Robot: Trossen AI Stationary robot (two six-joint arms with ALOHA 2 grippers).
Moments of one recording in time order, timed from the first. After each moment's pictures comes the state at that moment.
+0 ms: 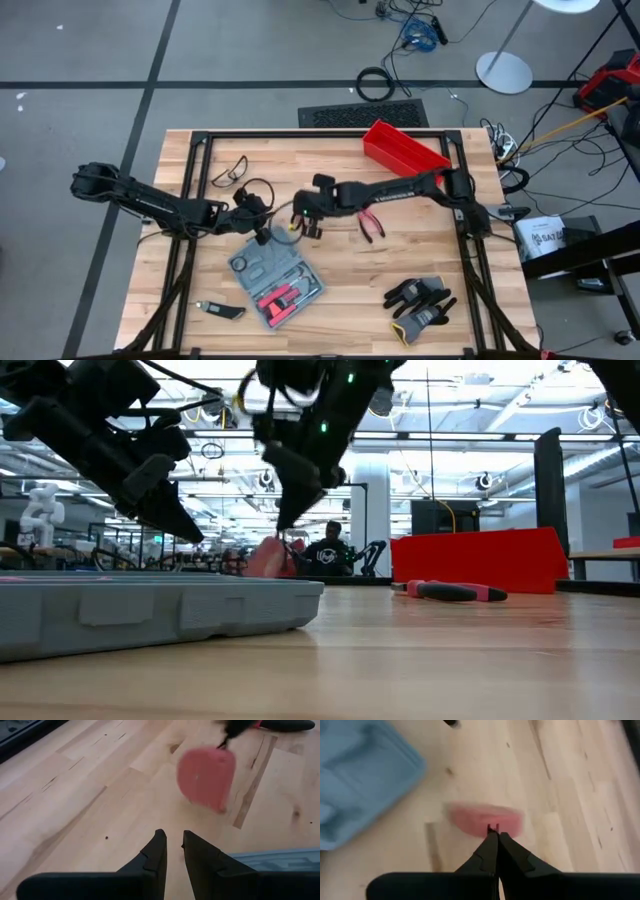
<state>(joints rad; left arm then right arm) -0.17 1.11 0.36 -0.01 -0.52 -0.47 -0.01 2.10 1.69 -0.63 0.30 0.09</state>
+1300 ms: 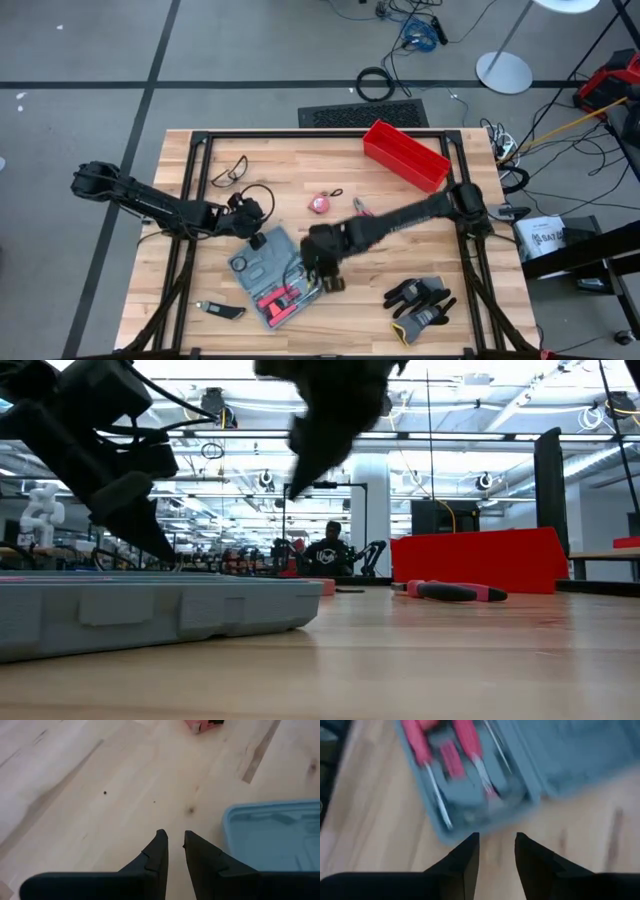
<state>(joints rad) -0.20 1.11 0.36 -0.18 -0.47 -0.58 0.24 2.06 1.69 -0.69 -0.06 0.03</state>
